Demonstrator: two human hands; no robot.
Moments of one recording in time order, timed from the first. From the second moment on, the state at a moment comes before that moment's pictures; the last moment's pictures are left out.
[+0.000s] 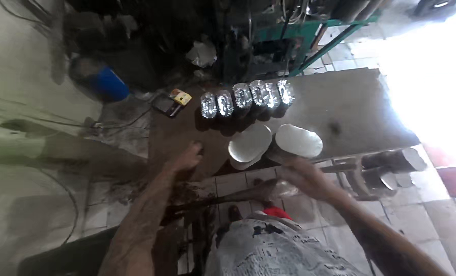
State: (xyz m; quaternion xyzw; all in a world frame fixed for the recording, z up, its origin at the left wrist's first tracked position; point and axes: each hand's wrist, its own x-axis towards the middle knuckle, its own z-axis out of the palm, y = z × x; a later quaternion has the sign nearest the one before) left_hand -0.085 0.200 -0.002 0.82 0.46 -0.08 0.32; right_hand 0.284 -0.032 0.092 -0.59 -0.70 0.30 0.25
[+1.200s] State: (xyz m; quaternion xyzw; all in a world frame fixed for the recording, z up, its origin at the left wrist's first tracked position) left_hand 0.067 0.078 0.137 0.85 0.39 0.15 0.32; right_hand 0.328 0.021 0.099 -0.54 -0.81 0.09 0.18
